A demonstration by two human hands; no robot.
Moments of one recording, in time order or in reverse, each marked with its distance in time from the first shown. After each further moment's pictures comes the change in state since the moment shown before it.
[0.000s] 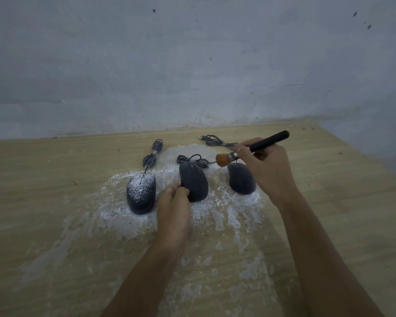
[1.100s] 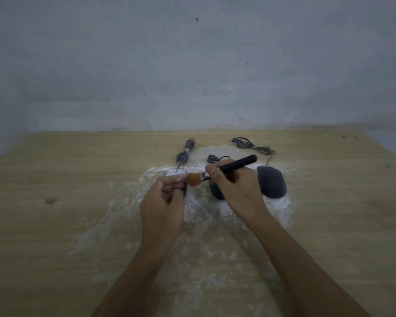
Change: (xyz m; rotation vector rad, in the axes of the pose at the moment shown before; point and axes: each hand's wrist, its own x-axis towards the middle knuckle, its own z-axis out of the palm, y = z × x) left_hand -0.020 0.014 -0.075 0.342 0.231 0.474; right_hand -0.047 -0.010 0.091 0.180 -0.254 0.015
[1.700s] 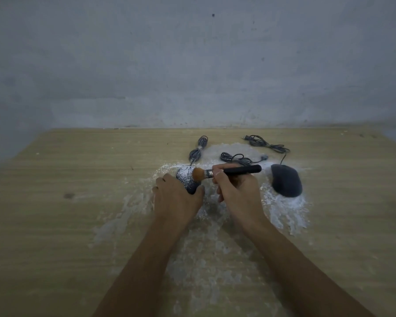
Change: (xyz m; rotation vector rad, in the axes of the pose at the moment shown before) left_hand 0.037 -0.012 0.008 0.790 -0.110 -0.081; right_hand -0.014 0.007 0.035 0.149 0.087 0.134
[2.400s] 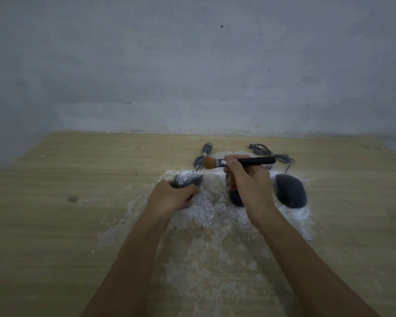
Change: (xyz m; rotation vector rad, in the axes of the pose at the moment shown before) left_hand 0.027 -0.019 -0.020 -0.856 -0.308 -0.238; right_hand 0.032 -0.019 -0.003 0.145 0.027 0.083
